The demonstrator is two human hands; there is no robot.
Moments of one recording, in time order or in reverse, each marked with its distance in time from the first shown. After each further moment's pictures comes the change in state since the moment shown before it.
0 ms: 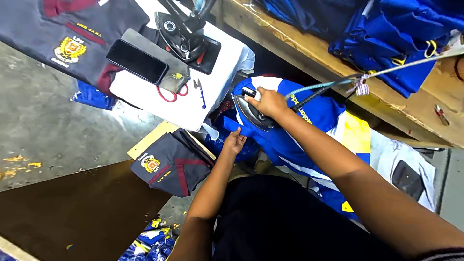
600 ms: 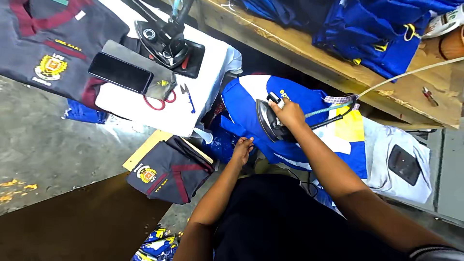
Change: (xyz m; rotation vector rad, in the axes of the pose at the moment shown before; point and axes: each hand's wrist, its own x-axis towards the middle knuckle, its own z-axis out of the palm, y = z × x) left_hand -0.015 -0.054 0.010 0.427 -0.129 0.023; right_hand -0.053 0.080 0.016 0.228 0.143 0.391
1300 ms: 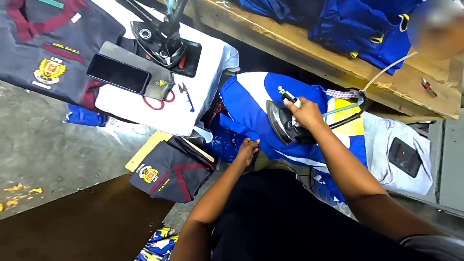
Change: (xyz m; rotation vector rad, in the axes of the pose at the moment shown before) left_hand -0.012 -0.013 0.005 0.103 -0.112 -0.009; right_hand -0.011 0.054 -0.021 0.072 0.044 -0.017
